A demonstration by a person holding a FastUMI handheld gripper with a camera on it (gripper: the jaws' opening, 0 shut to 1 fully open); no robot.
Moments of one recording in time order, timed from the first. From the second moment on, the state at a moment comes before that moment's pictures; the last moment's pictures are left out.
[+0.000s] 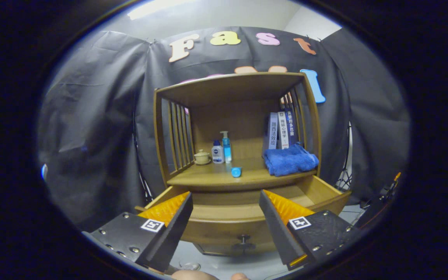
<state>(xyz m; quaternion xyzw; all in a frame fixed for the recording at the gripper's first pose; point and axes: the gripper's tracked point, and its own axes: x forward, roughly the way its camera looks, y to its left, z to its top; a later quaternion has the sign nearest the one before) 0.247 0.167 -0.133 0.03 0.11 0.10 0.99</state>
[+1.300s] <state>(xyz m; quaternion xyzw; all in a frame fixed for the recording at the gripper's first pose) 0.328 0.166 -0.223 0.00 0.14 0.04 0.99</state>
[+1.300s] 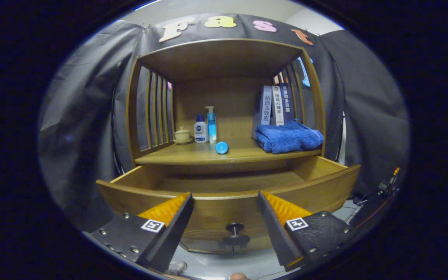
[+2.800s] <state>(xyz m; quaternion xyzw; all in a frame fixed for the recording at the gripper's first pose) 0.453 0.185 -0.242 -0.02 0.12 0.03 0.99</state>
